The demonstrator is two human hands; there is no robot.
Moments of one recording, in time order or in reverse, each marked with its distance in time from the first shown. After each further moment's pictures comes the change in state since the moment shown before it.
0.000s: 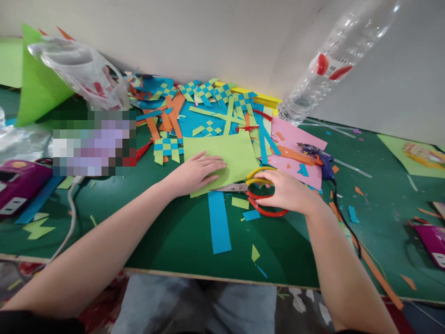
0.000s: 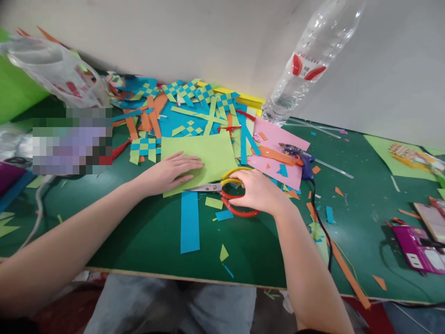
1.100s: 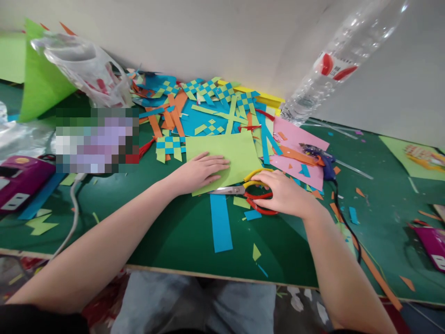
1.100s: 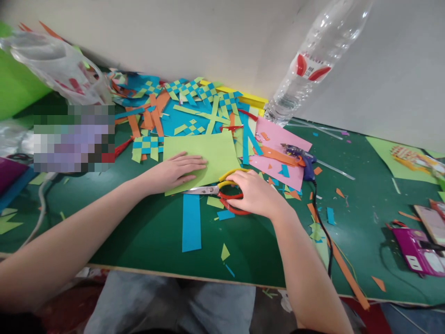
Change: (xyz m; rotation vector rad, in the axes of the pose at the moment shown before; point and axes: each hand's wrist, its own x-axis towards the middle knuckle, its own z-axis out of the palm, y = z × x) left_hand 0.002 -0.004 0.003 -0.035 -0.059 0.011; right_hand 0.000 -0.005 0.006 -0.055 -0.027 -0.091
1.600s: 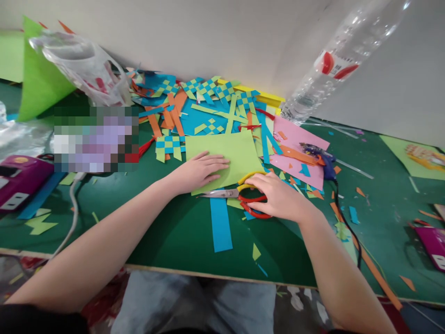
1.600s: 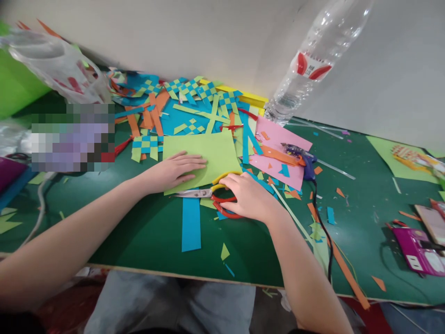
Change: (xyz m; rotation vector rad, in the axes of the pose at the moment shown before) left_hand 0.001 0.000 0.000 -0.002 -0.005 -0.007; right_hand 0.003 -0.016 0.004 -0.047 -0.003 -0.085
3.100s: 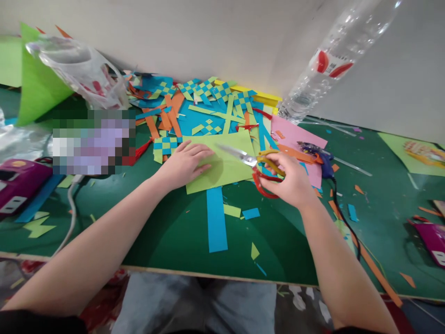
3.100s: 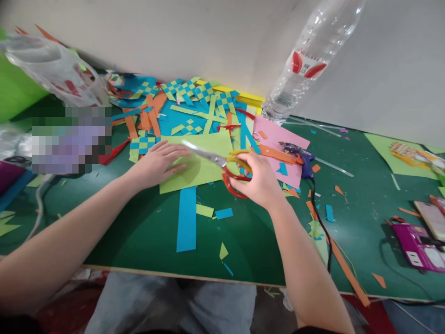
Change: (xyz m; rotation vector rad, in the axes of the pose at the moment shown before) left_hand -0.009 -0.009 -0.011 0.173 0.216 -0.124; right_hand -0.002 0.022 -0.001 0.119 0.525 0.213
